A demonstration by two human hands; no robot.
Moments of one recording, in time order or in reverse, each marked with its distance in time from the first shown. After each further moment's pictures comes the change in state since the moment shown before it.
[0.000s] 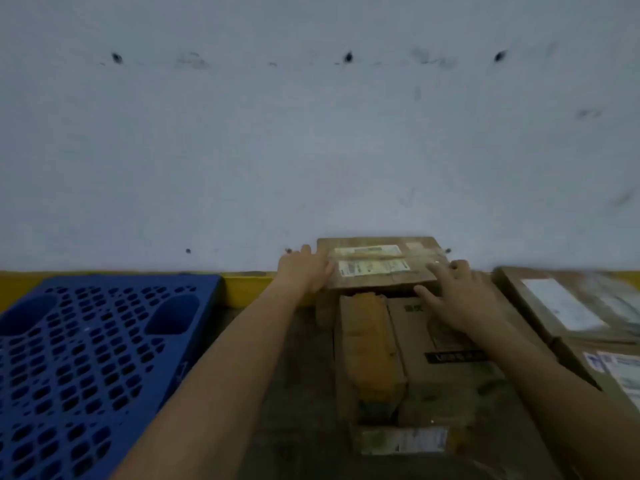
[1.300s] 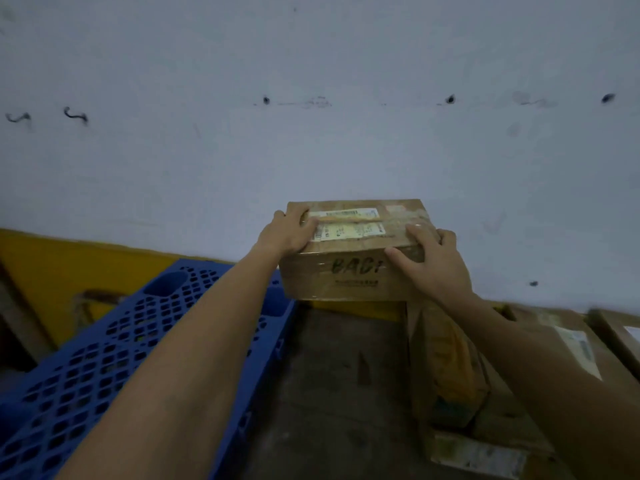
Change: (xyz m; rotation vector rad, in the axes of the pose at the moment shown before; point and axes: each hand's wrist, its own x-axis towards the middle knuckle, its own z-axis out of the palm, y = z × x) left_hand -0.091 -0.146 -0.102 -0.386 0.254 -0.319; right_hand -0.018 -0.169 -0.046 0.537 0.162 -0.210
